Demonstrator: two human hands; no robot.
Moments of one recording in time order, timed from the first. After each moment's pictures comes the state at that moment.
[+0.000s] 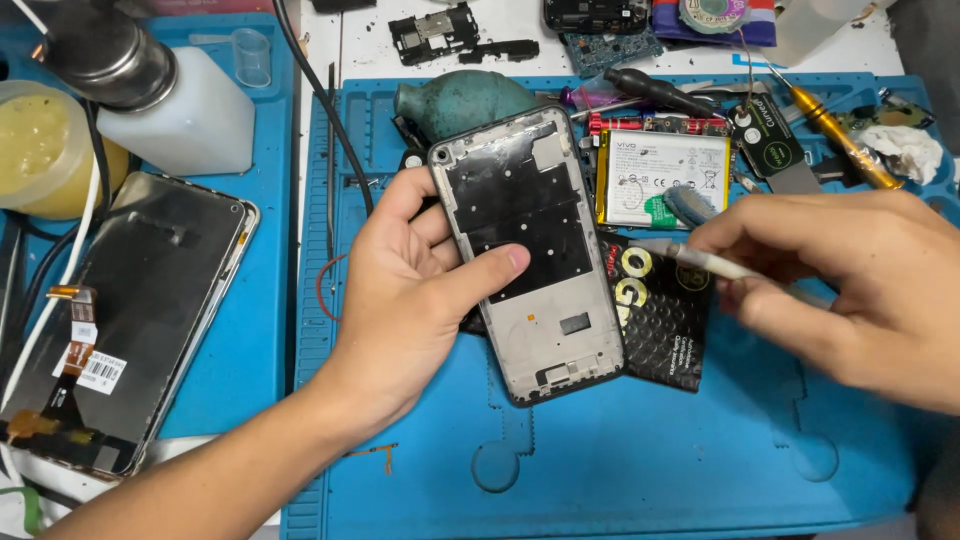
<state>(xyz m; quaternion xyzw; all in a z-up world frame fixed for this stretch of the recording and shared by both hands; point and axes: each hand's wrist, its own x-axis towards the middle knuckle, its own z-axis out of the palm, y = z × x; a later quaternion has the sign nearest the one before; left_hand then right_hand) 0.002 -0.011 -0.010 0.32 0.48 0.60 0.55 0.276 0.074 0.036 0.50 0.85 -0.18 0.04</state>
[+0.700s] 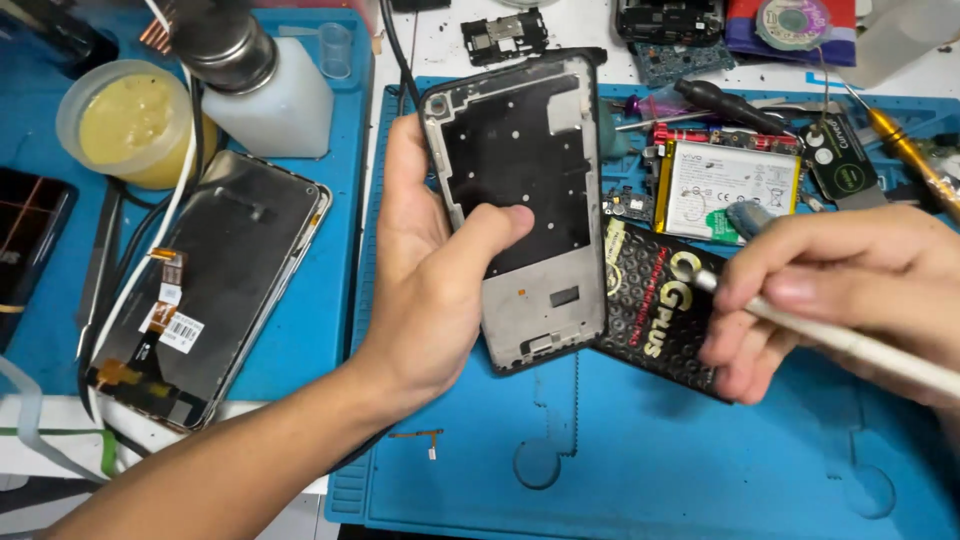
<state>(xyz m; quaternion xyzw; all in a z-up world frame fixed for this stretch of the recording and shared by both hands) -0.008 -0.016 0.006 0.35 0.42 0.70 0.46 0.258 0.078 0.015 0.22 0.61 -0.73 -0.20</state>
